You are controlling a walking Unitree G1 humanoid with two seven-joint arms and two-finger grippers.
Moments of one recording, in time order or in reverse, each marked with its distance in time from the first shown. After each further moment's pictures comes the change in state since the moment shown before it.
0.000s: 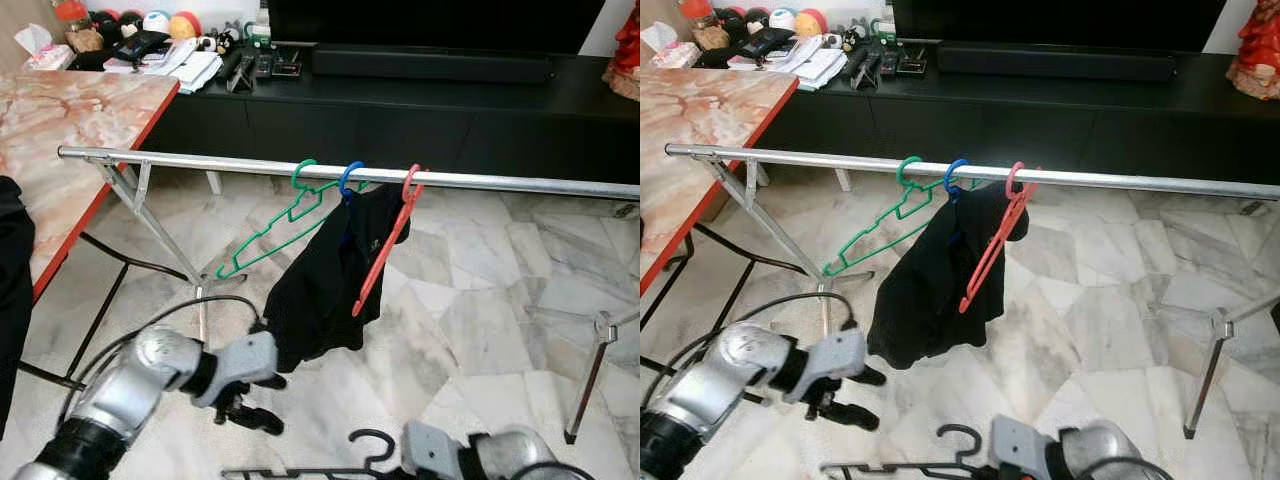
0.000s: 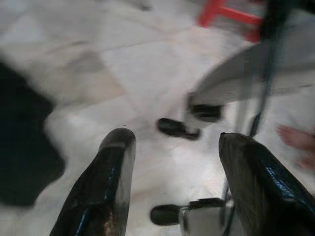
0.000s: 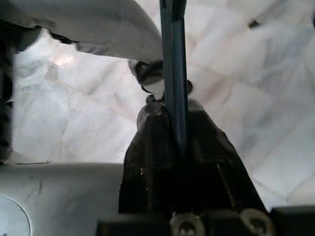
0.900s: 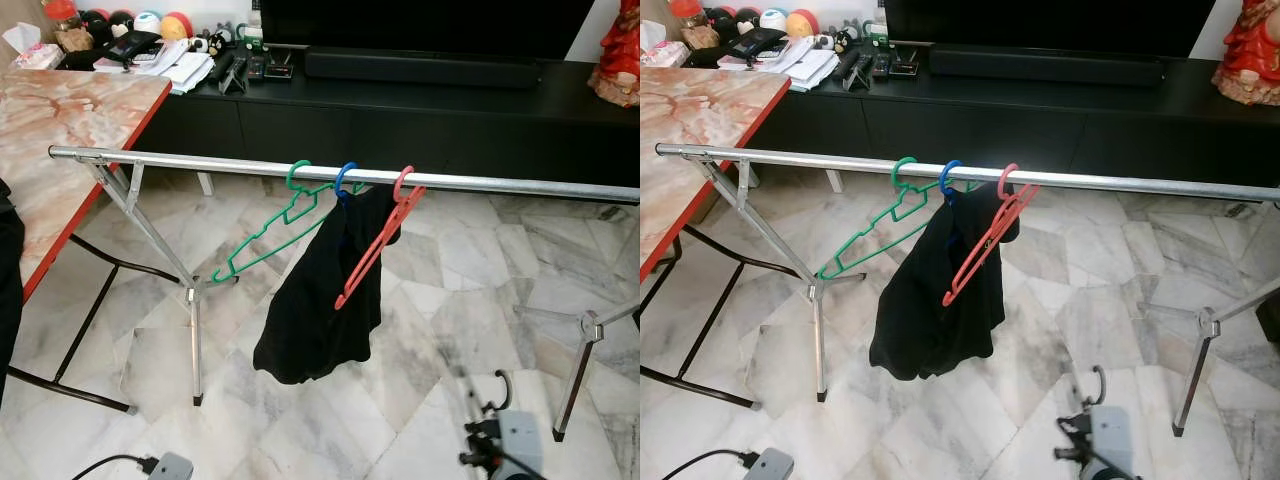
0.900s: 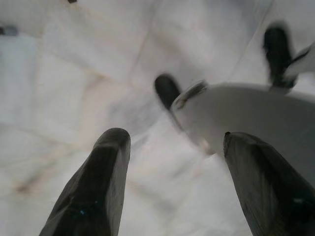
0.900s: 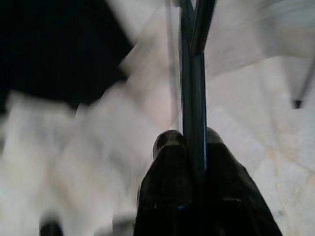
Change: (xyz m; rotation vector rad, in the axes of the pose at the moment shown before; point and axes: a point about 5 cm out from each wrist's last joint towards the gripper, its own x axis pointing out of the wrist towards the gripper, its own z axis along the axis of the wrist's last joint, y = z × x) left arm 0.040 -0.118 -0.185 -0.883 0.384 0.732; right arm -0.028 -0.014 -0.057 1.008 -0.245 -1.260
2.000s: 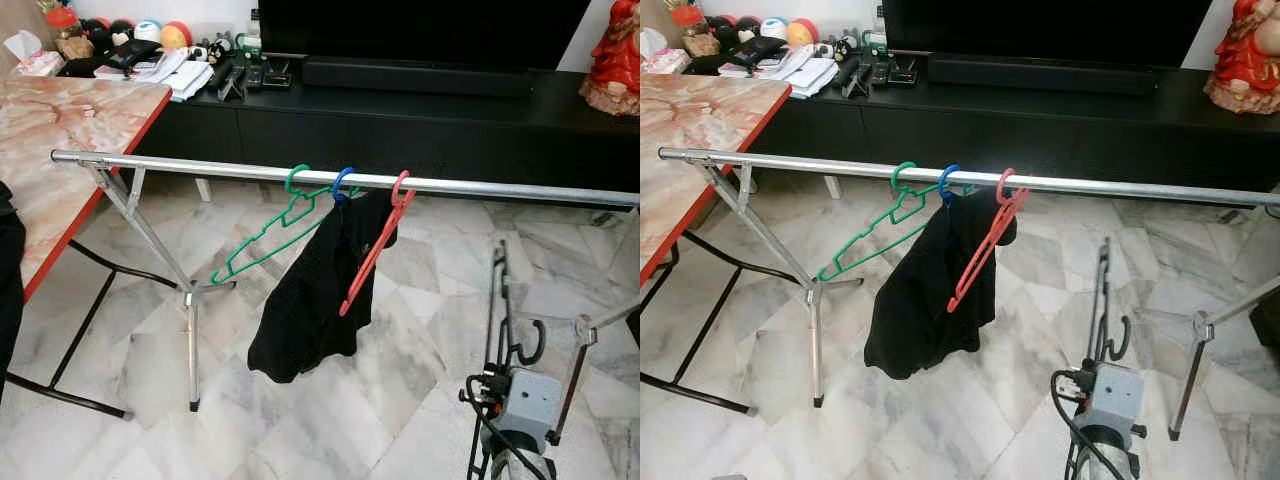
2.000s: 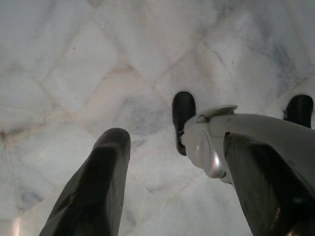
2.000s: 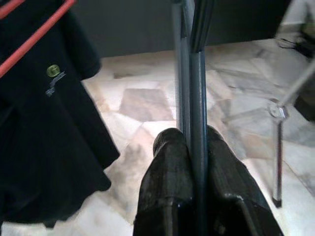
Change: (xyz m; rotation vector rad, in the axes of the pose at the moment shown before) left arm -0.008 0.010 -0.032 -0.366 -0.048 0.231; right arm -0.019 0.038 0.043 -0.007 -0.435 -0.096
